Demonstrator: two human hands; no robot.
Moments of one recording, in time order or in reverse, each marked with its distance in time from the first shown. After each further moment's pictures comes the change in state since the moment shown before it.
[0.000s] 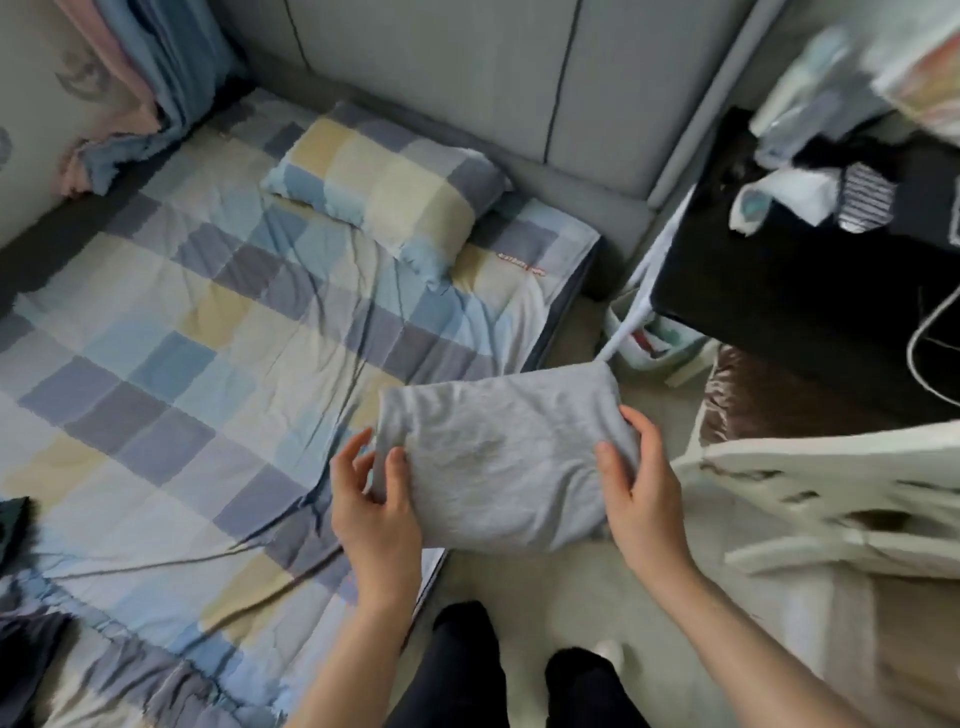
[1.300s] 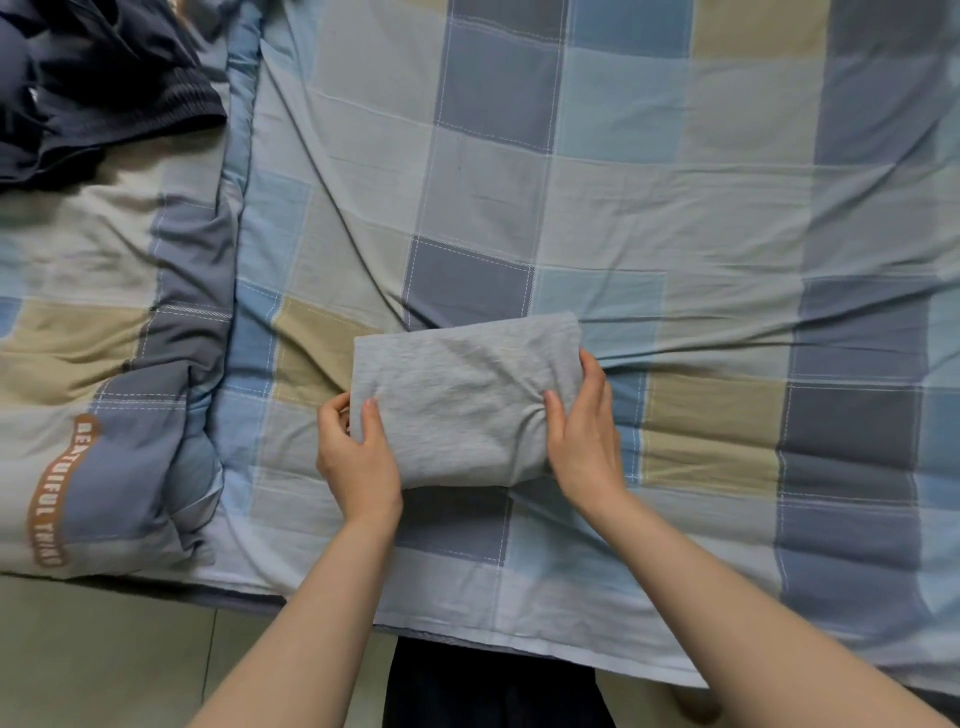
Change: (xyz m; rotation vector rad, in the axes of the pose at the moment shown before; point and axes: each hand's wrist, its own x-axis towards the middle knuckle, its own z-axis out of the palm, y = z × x) left_hand 0.174 -0.444 -0.097 0.127 1.132 -0.673; right_hand 0.047 0.168 0.583 -0.375 -1.166 -0.410
